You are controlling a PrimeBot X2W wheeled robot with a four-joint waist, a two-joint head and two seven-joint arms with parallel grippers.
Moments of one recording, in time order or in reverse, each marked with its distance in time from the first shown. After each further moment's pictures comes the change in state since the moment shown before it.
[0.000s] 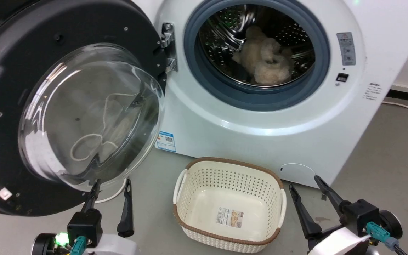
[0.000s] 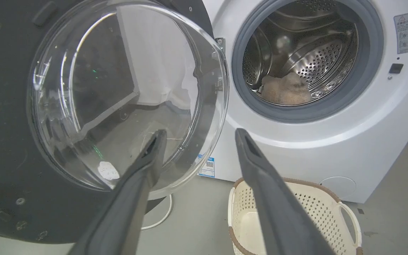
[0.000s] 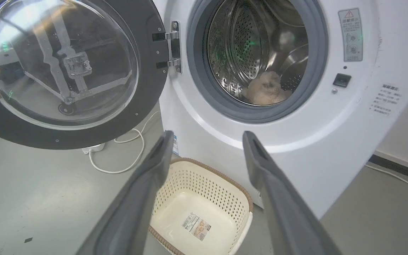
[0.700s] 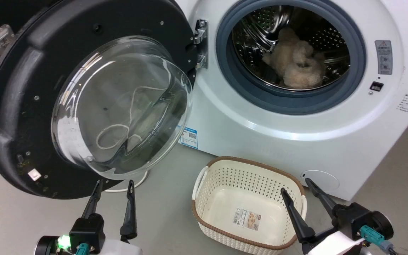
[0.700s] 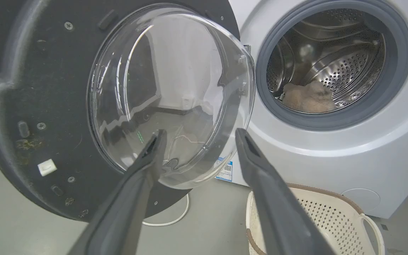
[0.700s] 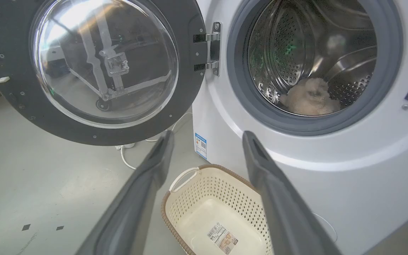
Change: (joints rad) left arm 0.021 0.000 -0.023 -0.019 0.000 0.019 -0.048; right arm -0.012 -0.028 0.063 0.038 0.040 0.000 -0.048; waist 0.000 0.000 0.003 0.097
